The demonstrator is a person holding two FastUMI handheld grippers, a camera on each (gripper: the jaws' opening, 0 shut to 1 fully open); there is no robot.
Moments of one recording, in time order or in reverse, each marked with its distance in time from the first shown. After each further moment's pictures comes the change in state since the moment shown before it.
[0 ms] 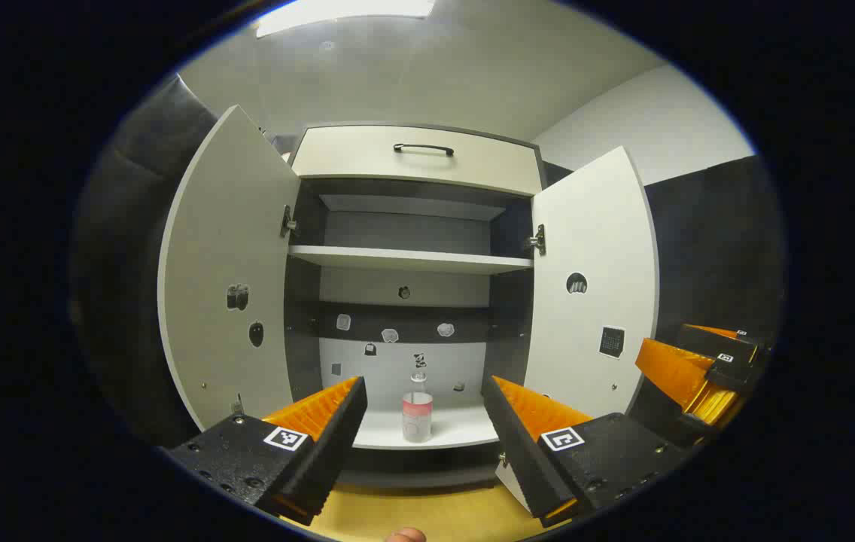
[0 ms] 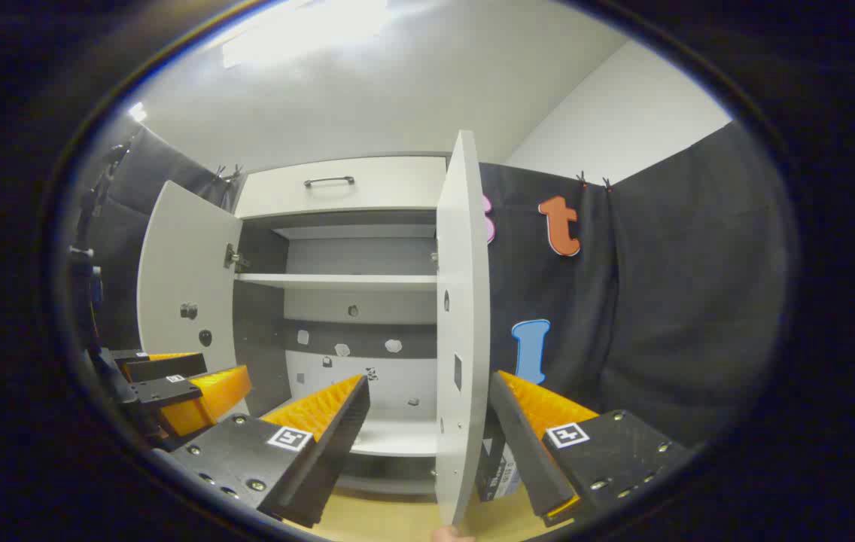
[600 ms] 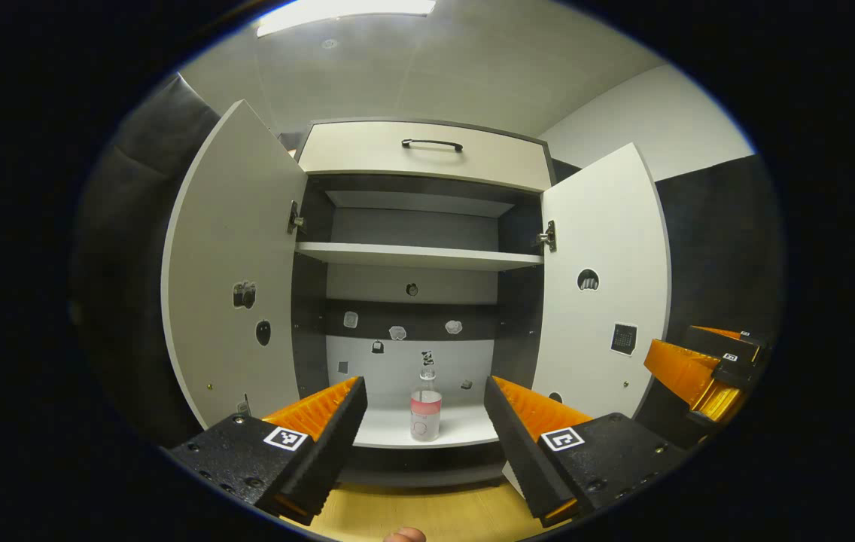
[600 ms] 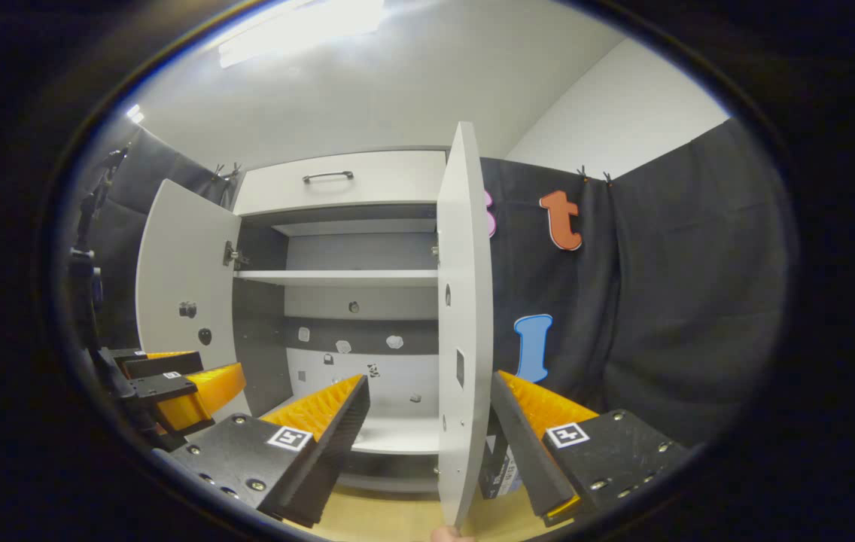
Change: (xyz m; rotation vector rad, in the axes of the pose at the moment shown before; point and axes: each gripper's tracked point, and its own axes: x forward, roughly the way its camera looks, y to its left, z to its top) left arm 0.005 0.013 -0.005 0.008 0.015 0.022; right arm 0.002 0.002 -0.005 0.015 0.021 0.004
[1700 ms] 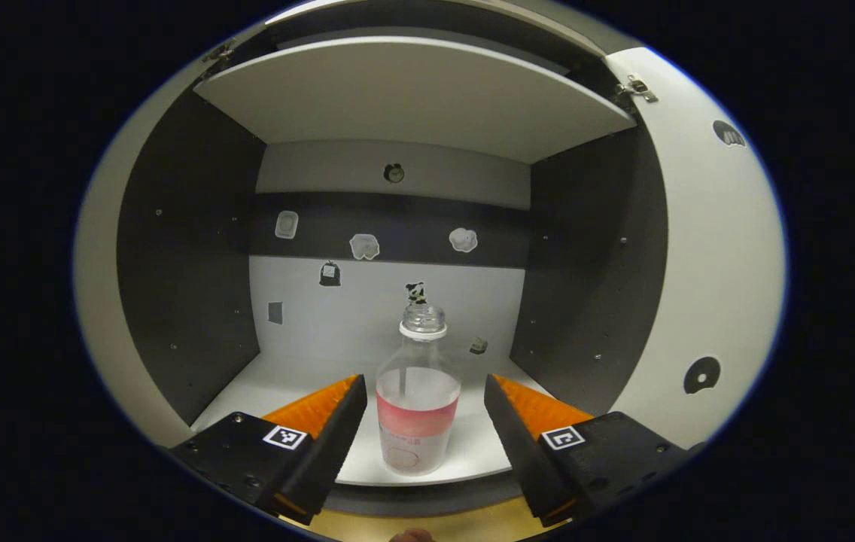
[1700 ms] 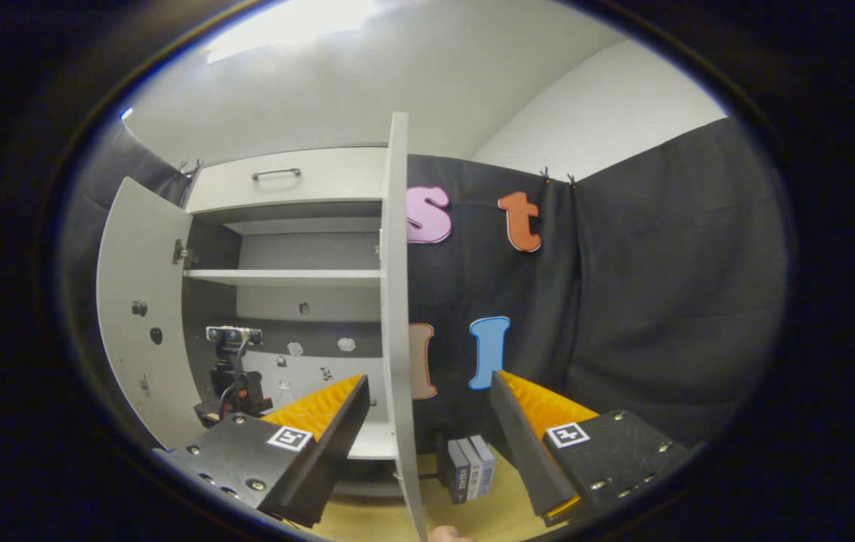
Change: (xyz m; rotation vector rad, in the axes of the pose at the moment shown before) left arm 0.267 0.009 -0.190 -0.035 0.221 -0.047; right arm 0.018 -0.069 0.001 -0.015 -0.018 -0.167
